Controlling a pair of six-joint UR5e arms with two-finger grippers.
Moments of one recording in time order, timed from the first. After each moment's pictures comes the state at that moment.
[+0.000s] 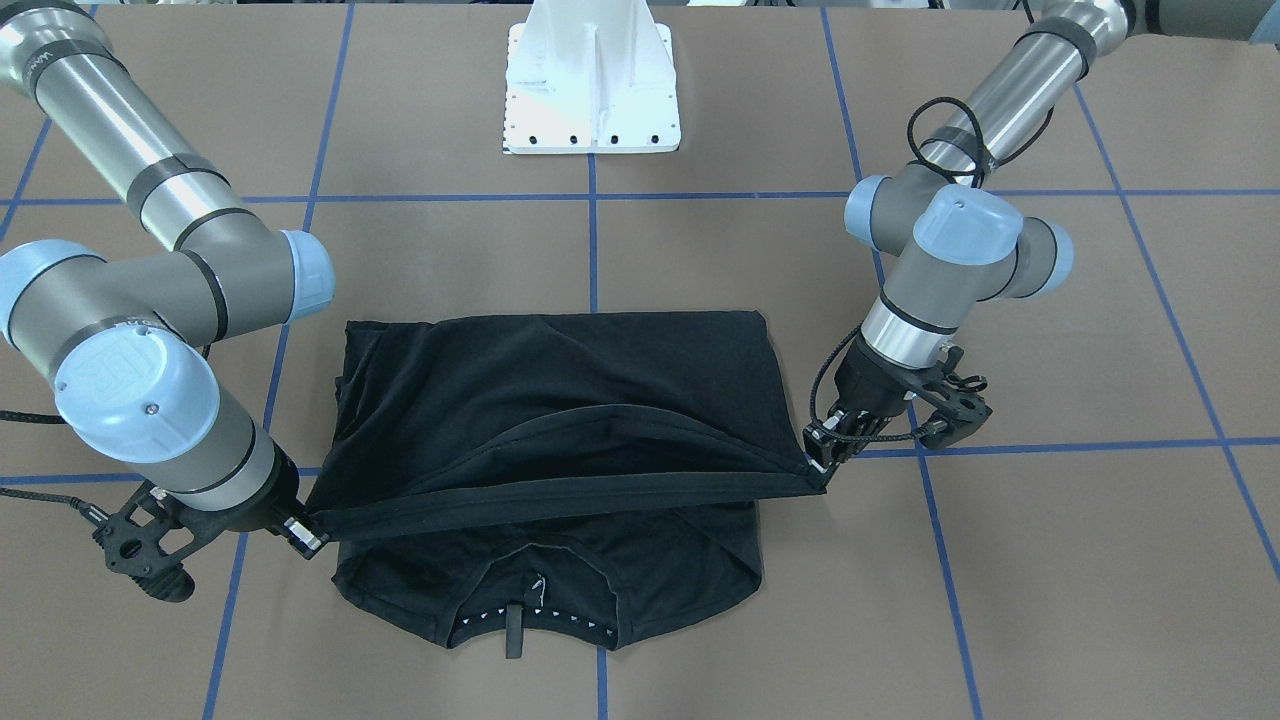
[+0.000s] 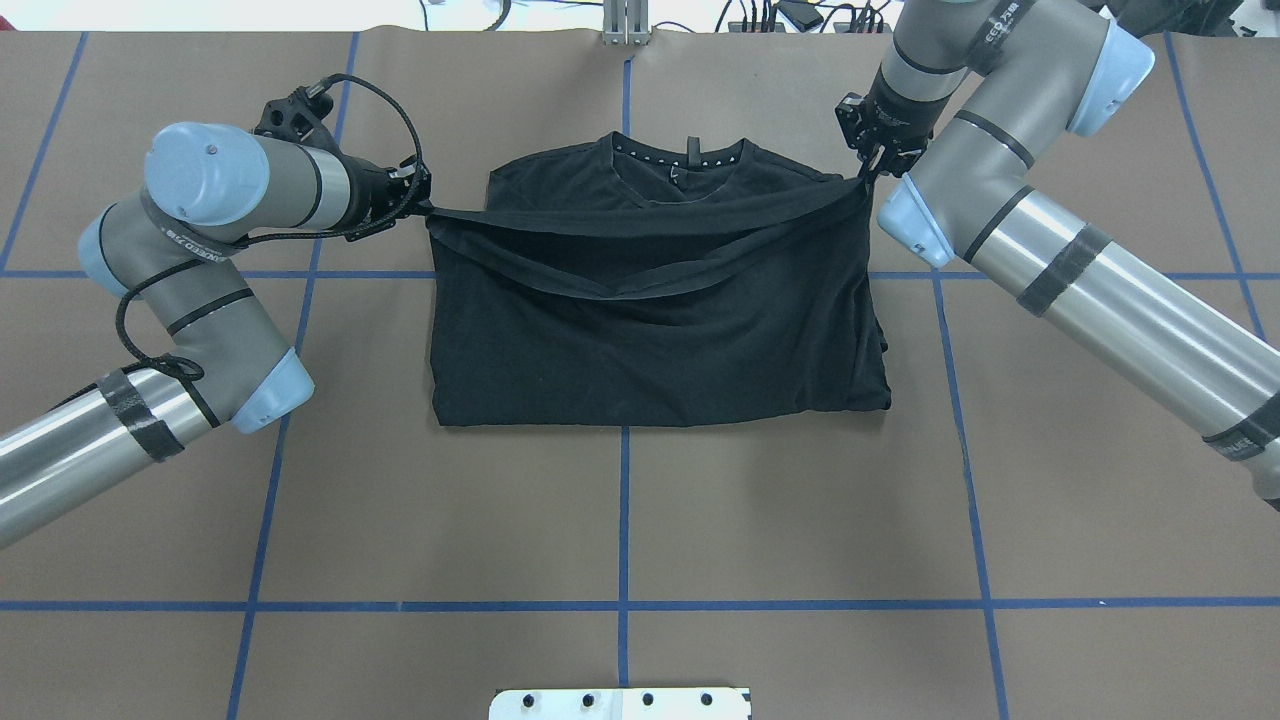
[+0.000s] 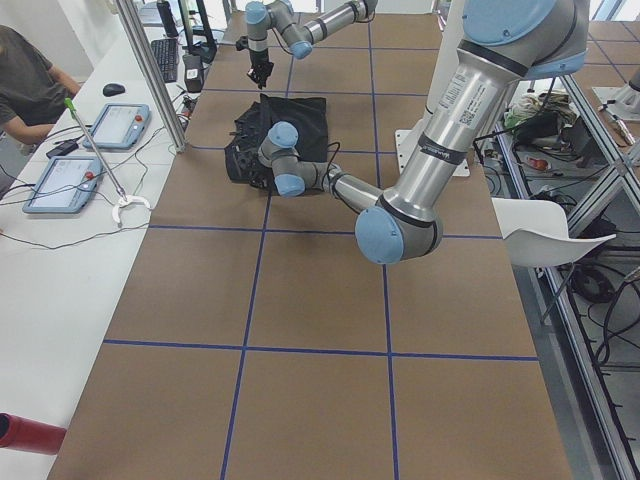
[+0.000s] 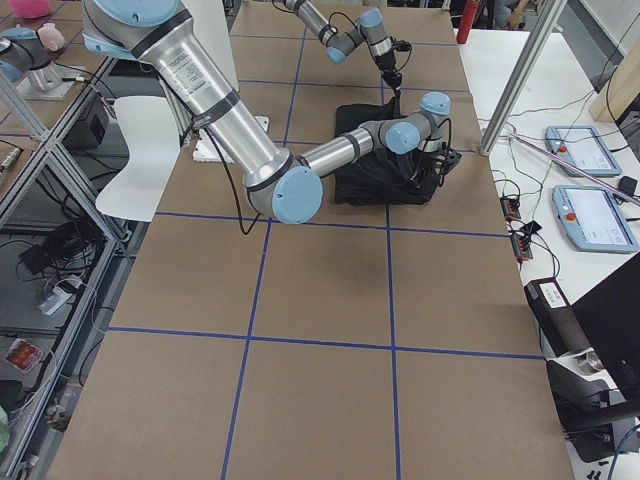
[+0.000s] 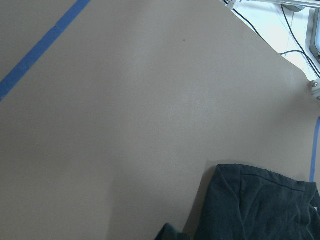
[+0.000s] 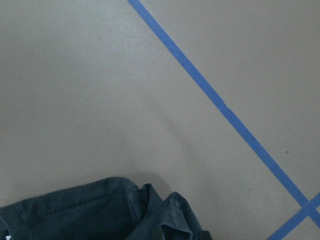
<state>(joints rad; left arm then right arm) -0.78 -2.10 -1.35 -2.41 -1.79 -1.67 0.95 -0.83 1.23 -1.44 2.08 1.50</state>
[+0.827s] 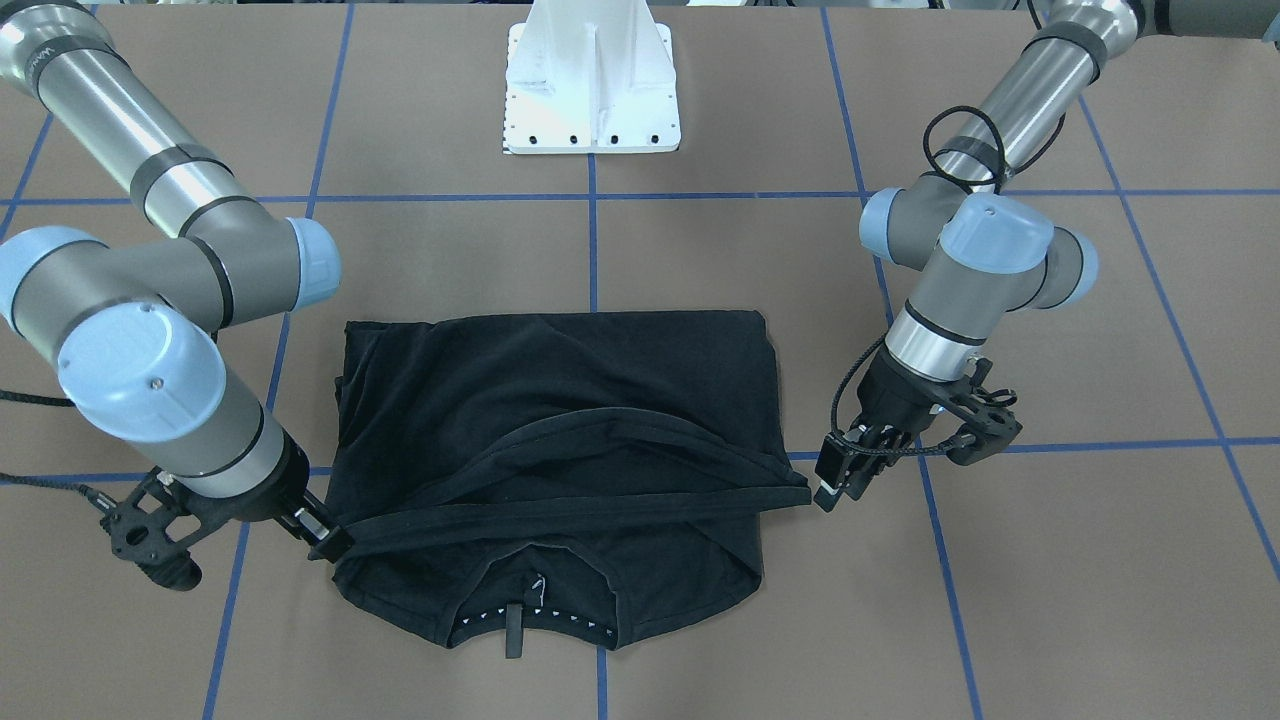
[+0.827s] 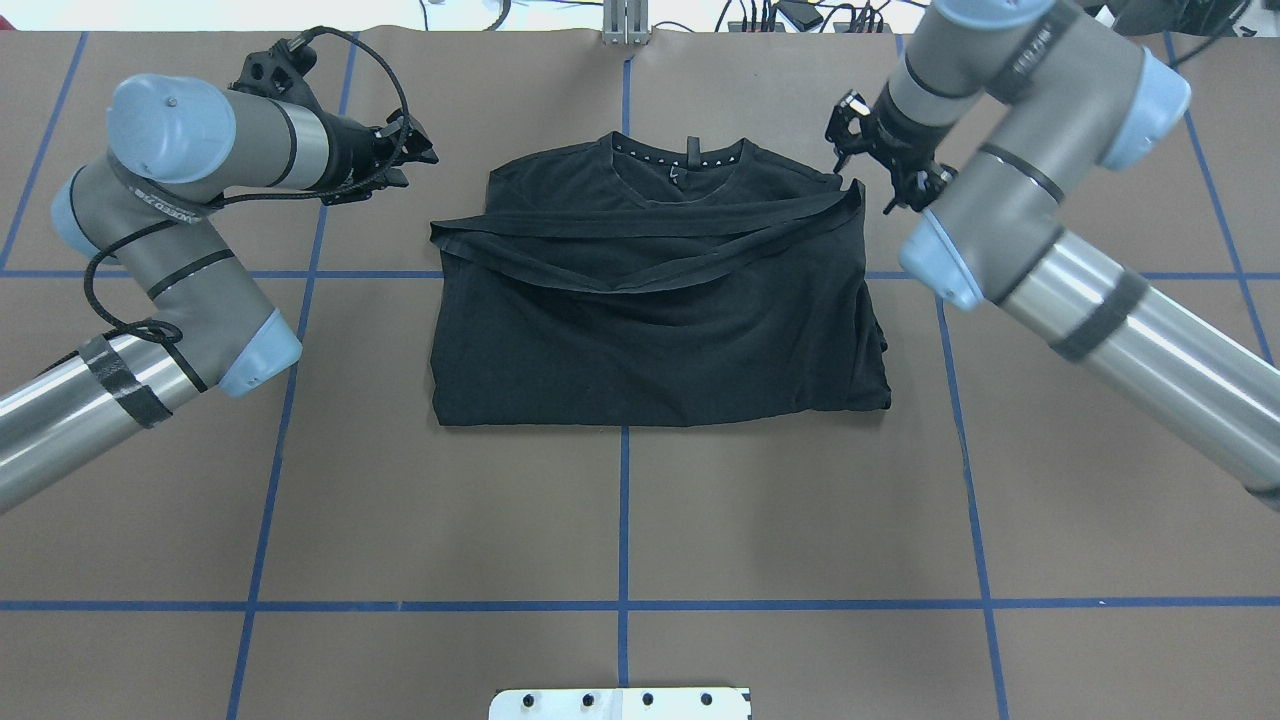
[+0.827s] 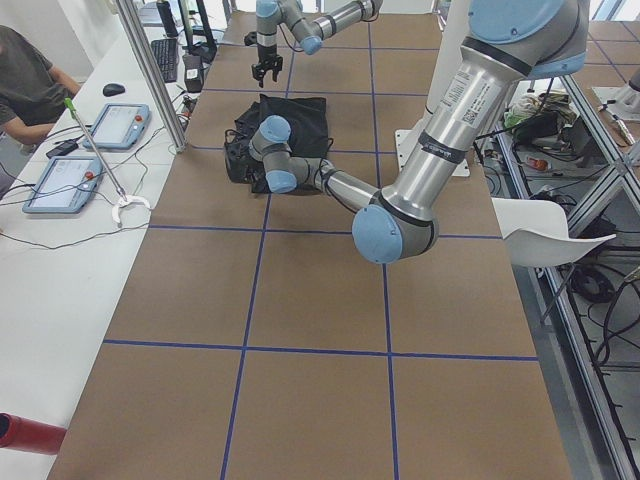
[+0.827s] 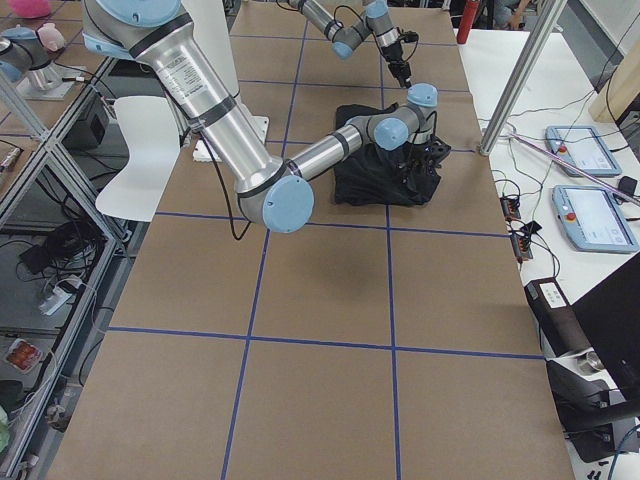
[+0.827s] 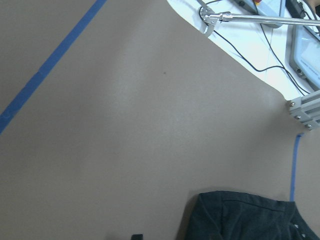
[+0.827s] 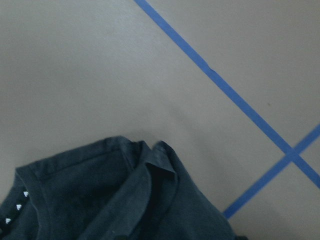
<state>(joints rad) -0.84 -2.12 -1.37 -2.43 -1.84 -1.62 0.91 -0.97 1.50 -1.44 2.08 1.66</state>
